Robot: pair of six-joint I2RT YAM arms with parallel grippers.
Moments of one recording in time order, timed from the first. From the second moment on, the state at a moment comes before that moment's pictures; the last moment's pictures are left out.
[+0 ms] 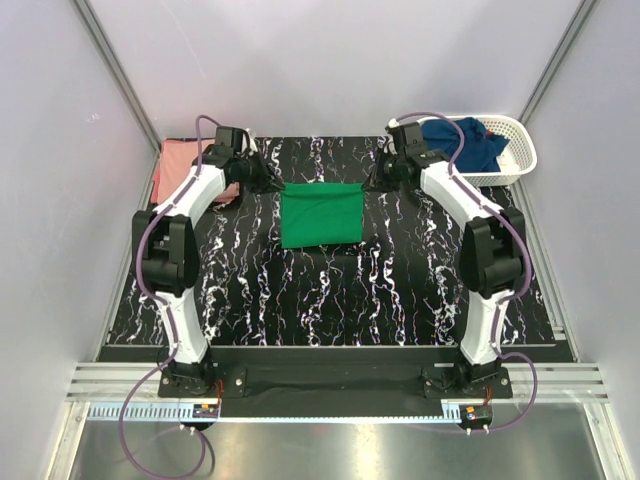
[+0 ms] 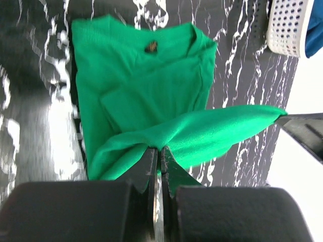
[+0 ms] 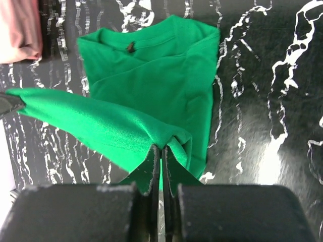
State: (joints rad) left arm -0.15 1.94 1.60 -0.50 0.46 -0.60; right arm 0.31 1.97 1.69 -0.51 -0.27 0.50
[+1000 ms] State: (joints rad) left arm -0.06 2.38 1.96 -0.35 0.59 -0.65; right arm 0.23 2.44 2.14 -0.50 -0.40 0.48
